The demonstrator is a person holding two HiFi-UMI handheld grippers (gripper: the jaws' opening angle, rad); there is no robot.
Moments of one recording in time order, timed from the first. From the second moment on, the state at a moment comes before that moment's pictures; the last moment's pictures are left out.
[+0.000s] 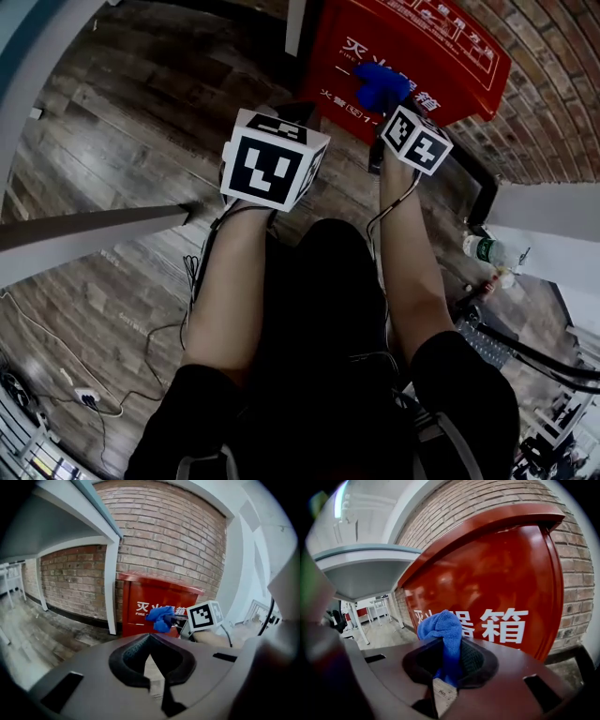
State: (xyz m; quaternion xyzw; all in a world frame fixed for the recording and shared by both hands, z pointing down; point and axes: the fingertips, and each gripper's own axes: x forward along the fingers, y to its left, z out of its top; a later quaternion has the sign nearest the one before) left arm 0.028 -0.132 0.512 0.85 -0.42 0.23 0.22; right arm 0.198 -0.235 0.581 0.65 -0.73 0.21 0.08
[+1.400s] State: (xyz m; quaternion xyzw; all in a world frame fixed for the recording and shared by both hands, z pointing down) left arm 0.012 -0.158 0.541 0.84 -0.41 0.26 0.24; right arm 0.108 -0.293 0.675 0.62 -0.72 0.29 0.09
